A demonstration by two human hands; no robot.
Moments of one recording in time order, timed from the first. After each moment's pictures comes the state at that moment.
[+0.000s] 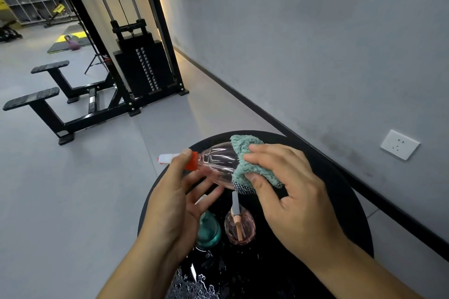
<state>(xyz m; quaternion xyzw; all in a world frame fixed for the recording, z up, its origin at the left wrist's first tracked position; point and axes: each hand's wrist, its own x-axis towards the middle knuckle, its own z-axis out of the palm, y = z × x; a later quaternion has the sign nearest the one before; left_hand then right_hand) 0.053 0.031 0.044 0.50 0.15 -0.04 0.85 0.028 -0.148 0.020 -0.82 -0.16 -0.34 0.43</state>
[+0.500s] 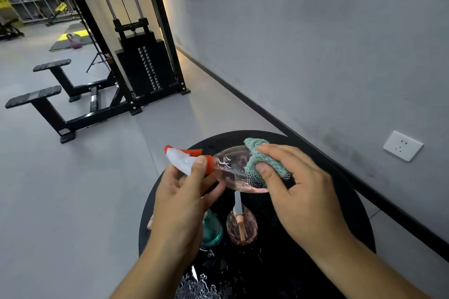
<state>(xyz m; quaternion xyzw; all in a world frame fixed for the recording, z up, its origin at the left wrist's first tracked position) 0.046 0.025 0.040 0.56 0.11 0.04 0.82 0.035 -0.151 0.017 -0.82 -0.06 -0.27 0.50</state>
